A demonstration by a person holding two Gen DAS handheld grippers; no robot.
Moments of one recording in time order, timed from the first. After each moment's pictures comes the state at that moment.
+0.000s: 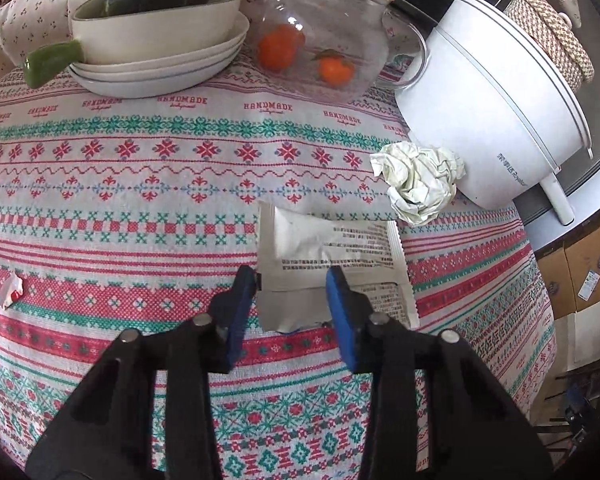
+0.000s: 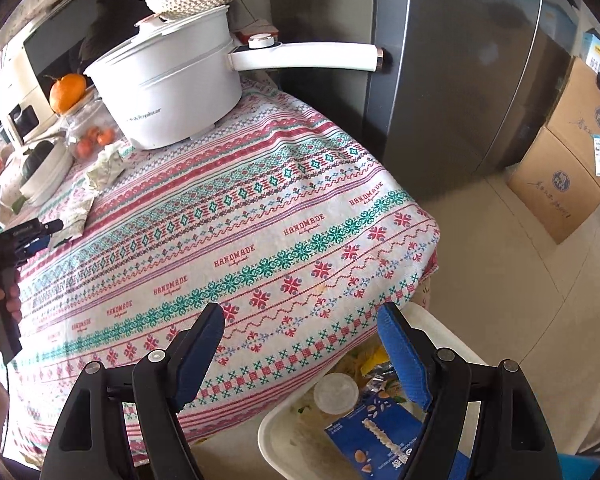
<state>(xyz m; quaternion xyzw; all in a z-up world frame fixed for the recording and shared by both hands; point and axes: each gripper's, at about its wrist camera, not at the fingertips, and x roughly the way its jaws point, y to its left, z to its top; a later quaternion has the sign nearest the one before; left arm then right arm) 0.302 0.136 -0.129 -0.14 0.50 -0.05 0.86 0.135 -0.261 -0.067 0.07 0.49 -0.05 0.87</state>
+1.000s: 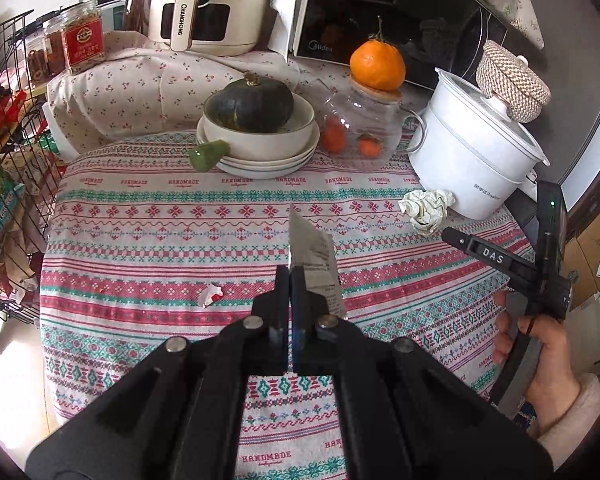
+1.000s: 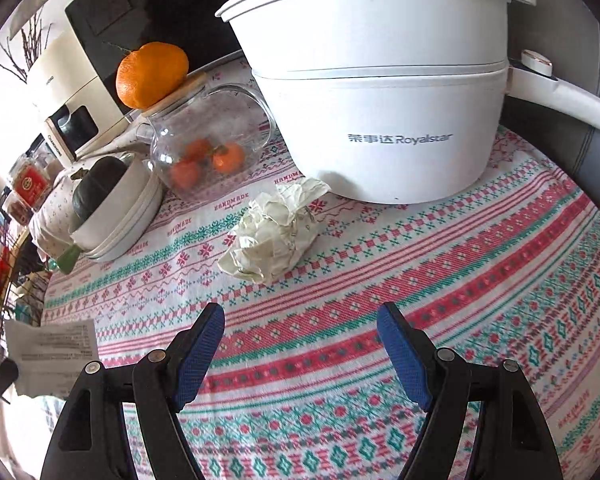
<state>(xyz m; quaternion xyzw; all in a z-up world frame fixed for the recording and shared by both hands) 0.215 0.218 -0.032 -0.08 0.42 -0.02 0.90 0.319 -0.043 -0.097 0.13 0.44 0.07 0.88</state>
